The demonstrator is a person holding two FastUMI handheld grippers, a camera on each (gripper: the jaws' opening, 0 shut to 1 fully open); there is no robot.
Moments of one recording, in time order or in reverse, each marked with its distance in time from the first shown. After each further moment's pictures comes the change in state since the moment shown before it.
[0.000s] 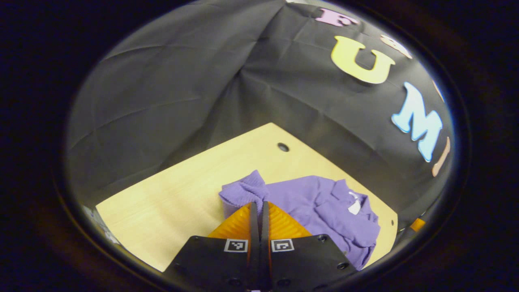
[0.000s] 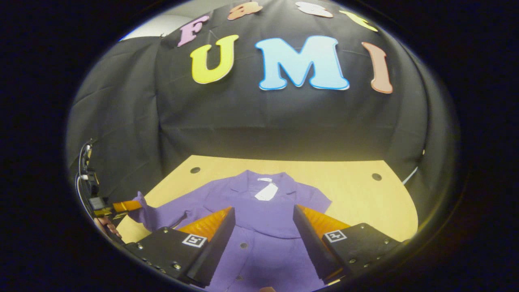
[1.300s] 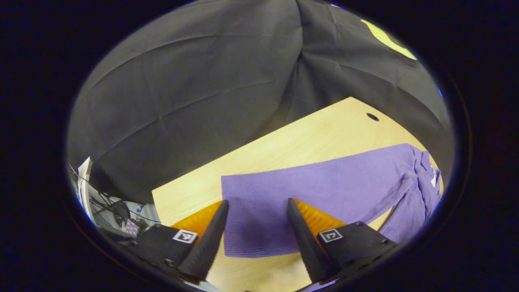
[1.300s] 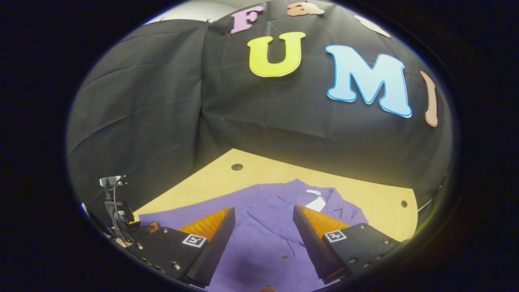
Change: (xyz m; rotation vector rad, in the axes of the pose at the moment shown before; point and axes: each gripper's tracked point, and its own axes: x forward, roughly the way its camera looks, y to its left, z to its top) left arm -0.037 0.227 -0.087 0.034 0.088 0.549; right arm 0.022 0.143 0.022 -0.221 0.022 0.230
